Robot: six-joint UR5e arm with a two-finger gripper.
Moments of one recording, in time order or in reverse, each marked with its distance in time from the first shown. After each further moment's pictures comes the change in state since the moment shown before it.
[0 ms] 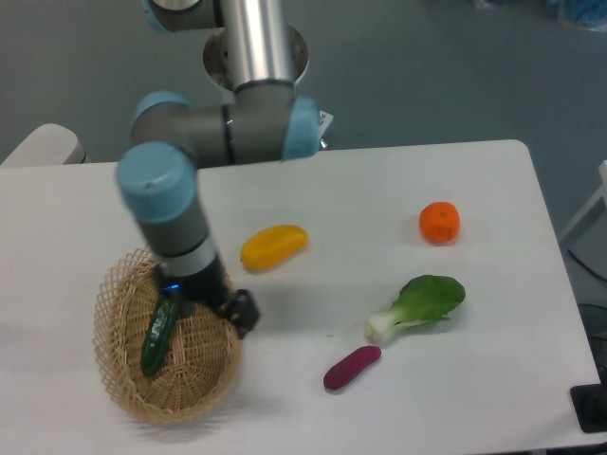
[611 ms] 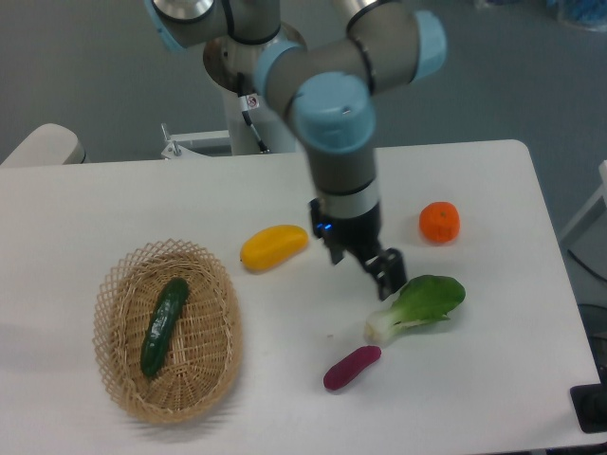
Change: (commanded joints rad) arm 0.253 0.086 -0.095 -0.032 -0.078 0.588
